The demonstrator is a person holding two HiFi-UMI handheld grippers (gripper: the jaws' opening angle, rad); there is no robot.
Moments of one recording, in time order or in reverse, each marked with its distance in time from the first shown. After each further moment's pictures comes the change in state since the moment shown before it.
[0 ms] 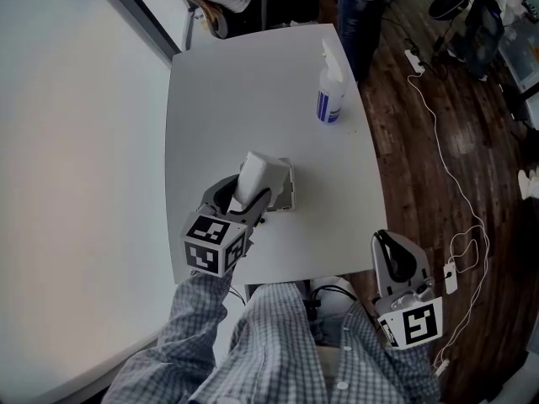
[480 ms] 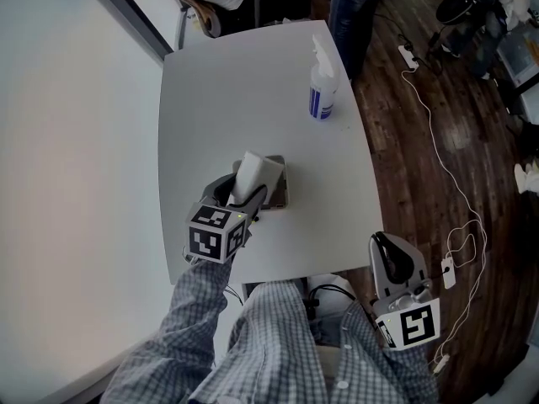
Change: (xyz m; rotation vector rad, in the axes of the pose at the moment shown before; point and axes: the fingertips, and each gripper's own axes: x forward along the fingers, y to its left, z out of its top) left arm 0.027 0.007 -0.027 -0.022 0.093 0.004; right arm -0.010 -0.001 -0.007 0.019 0.013 -0.025
